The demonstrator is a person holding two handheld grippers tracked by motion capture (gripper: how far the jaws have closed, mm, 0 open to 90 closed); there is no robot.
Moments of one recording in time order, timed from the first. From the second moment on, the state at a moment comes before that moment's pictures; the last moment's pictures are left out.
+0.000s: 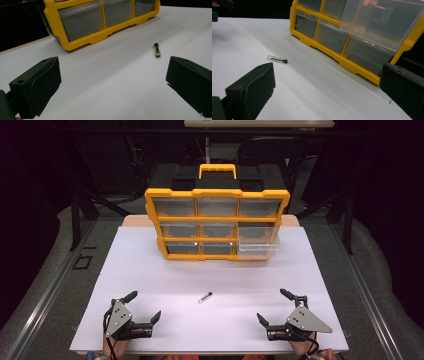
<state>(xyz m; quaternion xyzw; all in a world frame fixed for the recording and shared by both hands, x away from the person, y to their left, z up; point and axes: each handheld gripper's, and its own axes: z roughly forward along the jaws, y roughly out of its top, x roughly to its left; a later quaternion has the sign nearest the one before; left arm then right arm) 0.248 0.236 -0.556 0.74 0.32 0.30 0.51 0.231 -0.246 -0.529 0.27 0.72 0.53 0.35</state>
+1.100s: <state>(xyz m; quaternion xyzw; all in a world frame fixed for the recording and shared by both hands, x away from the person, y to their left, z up) 0.262 0.214 -0.552 0.75 0.32 0.27 0.50 0.236 -0.243 -0.531 0.27 0.73 0.53 0.35</state>
